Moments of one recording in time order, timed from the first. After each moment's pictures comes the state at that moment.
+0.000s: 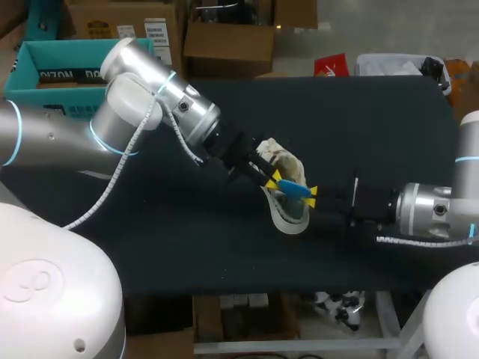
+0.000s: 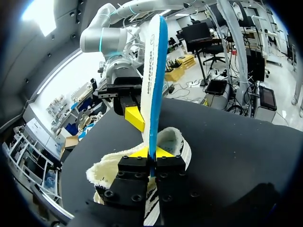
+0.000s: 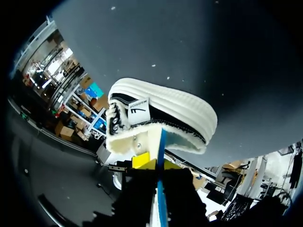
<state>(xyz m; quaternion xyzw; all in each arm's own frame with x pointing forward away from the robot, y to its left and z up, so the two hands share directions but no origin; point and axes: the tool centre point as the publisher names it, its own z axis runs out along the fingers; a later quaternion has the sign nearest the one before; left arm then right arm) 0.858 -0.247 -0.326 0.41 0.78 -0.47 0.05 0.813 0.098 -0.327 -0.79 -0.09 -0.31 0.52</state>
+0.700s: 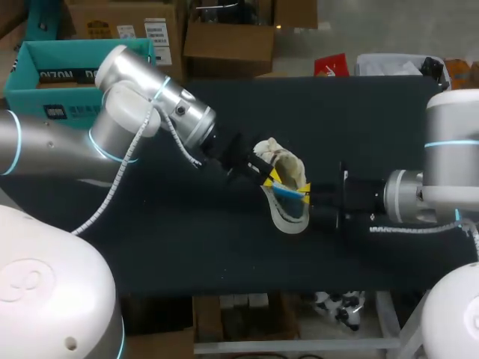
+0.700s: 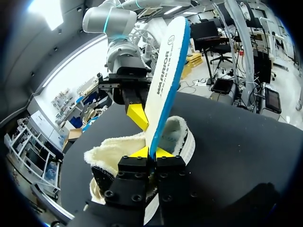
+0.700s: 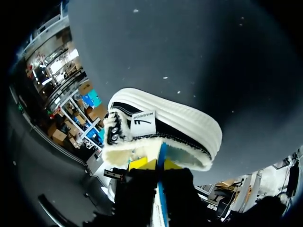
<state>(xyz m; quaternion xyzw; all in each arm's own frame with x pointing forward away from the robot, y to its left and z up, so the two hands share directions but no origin) 0.876 -0.242 -0.338 0.38 0.79 -0.47 0.07 0.831 0.105 -0.342 -0.84 -0.11 -0.31 0.44</state>
